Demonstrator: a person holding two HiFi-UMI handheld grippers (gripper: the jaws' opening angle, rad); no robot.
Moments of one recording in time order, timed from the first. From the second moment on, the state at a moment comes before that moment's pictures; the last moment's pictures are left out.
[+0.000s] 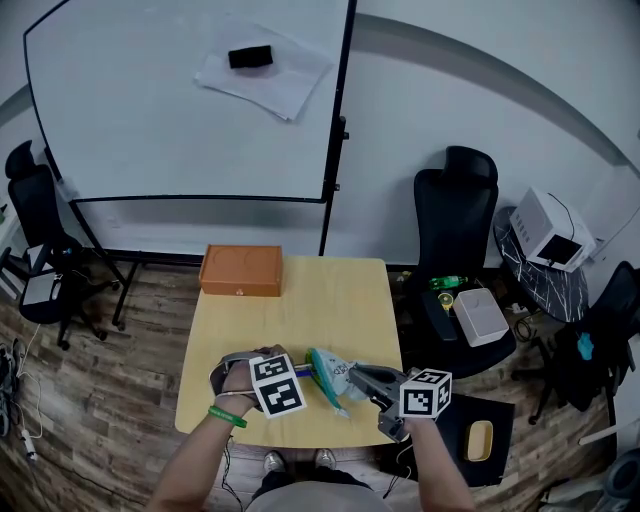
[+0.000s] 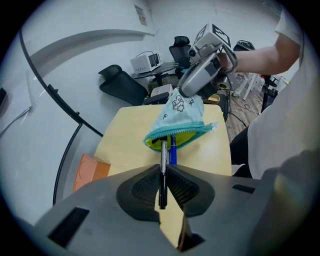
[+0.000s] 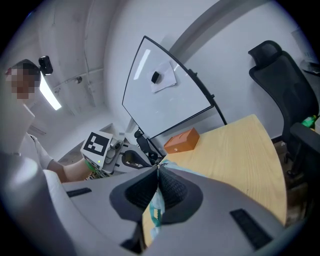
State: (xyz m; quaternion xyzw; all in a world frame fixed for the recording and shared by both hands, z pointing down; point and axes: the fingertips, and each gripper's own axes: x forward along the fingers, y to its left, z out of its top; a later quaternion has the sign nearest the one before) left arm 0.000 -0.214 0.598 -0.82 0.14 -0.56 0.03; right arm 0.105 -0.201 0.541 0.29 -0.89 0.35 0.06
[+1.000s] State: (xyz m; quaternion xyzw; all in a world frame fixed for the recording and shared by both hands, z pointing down) left arm 0.043 -0.172 0.585 -0.89 0.03 -0.46 0.00; right arm 0.079 -0.165 0.529 0.13 -0.91 0.39 0.02
